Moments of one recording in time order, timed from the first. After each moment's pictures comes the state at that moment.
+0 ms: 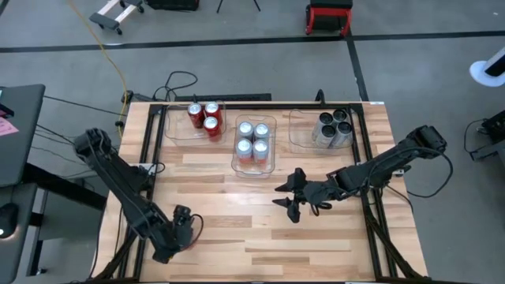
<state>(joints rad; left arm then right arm) -0.88 1.42 0.98 -0.75 -0.14 -0.53 0.40 1.36 0.83 -0.02 0.40 0.60</state>
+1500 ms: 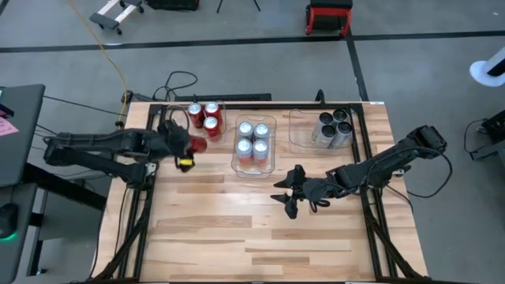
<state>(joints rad) -0.01 0.93 0.99 -0.97 -0.60 -0.31 0.37 1.36 0.83 0.00 0.42 0.60</state>
